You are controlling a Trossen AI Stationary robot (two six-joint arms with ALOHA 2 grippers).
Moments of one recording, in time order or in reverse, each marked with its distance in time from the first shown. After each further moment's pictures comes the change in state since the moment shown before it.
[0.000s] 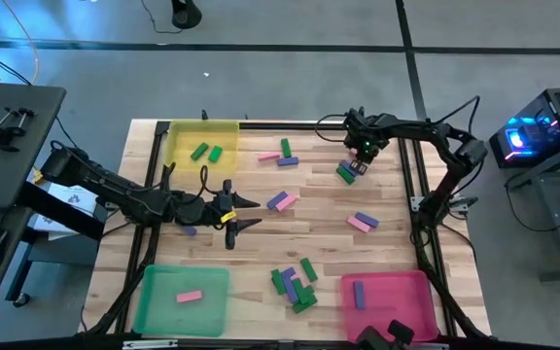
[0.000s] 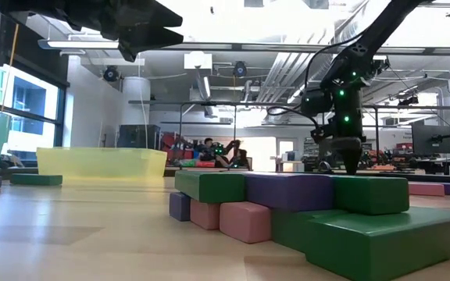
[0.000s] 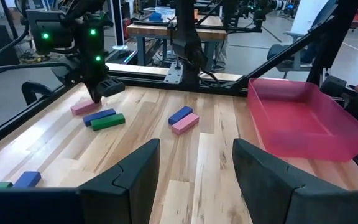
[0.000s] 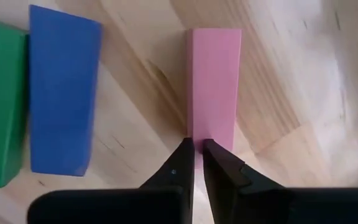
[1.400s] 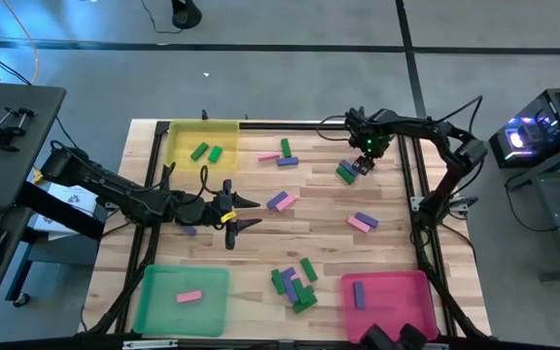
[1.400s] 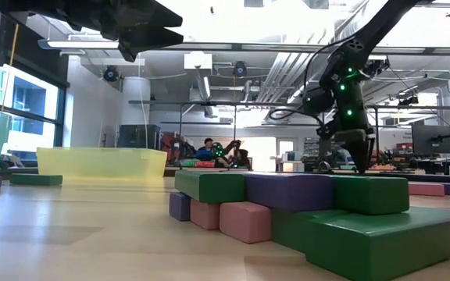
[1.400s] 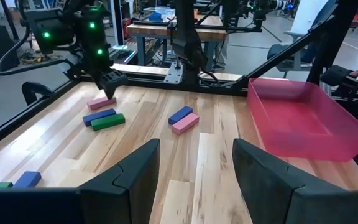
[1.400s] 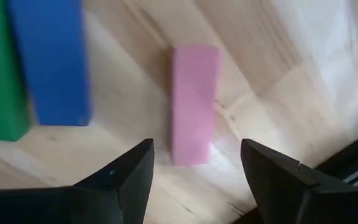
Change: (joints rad) left arm 0.000 0.000 0.000 -0.001 0.000 0.001; right arm -0.020 0.002 0.062 -0.200 0.022 0.135
